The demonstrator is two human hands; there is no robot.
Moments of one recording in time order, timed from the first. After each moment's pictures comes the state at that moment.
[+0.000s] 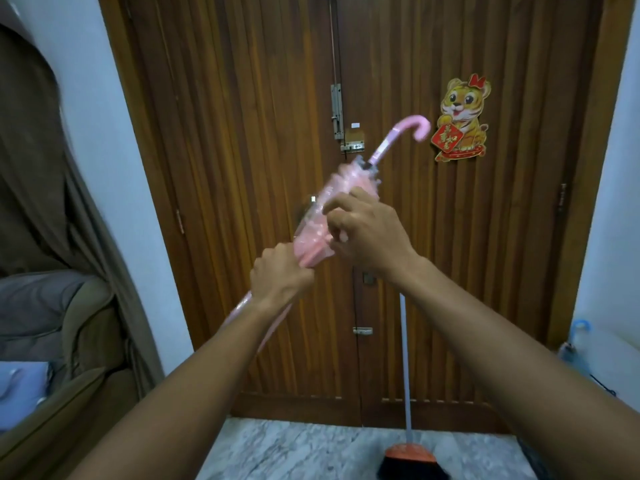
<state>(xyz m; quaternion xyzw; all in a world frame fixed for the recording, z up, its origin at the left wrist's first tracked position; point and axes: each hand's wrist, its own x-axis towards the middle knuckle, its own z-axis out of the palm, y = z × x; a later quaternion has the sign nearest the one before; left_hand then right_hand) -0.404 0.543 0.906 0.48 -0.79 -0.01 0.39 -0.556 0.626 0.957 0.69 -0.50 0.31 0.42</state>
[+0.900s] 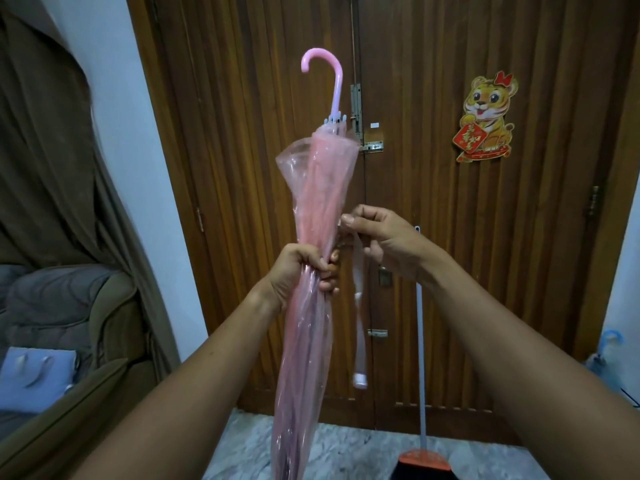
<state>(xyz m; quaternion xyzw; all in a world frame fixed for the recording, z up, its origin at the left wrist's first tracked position) -0.382 0.551 0.928 0.10 -0.63 -0.73 0.25 -0.564 0.615 0.953 0.59 -0.35 0.58 -0.44</state>
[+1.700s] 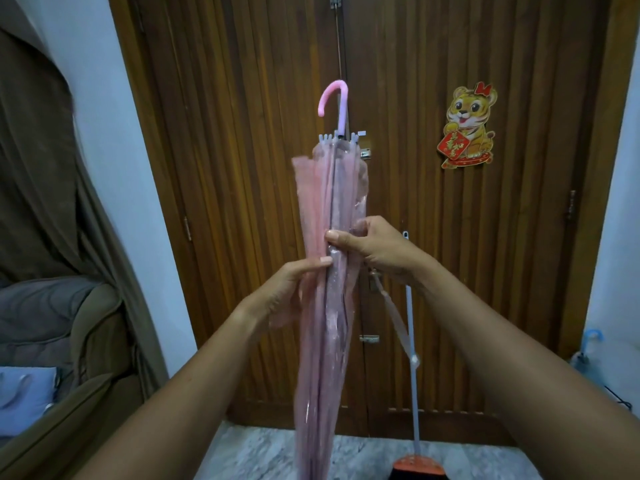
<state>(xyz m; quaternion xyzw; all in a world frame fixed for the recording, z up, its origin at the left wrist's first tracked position) -0.376 0.553 0.917 0.17 -0.70 -0.64 0.24 -0.562 0.625 0.957 0.65 -0.47 0.52 -0.30</state>
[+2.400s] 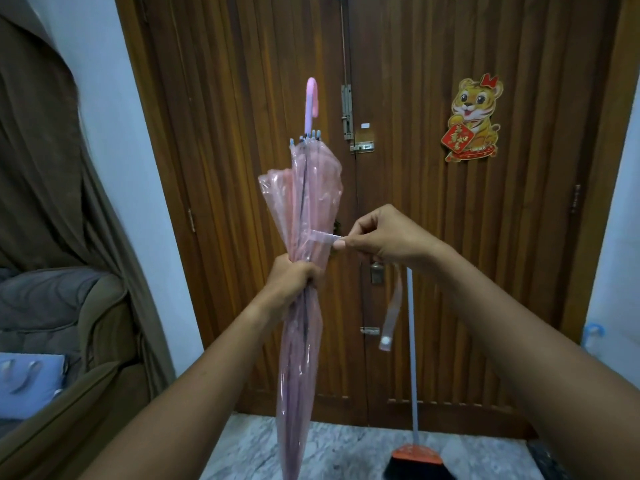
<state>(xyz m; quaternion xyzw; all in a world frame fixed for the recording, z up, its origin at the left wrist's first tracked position) -0.387 0.568 0.910 0.32 -0.69 -0.47 0.44 -0.565 0.648 0.966 0.67 -0.54 0.47 -0.20</state>
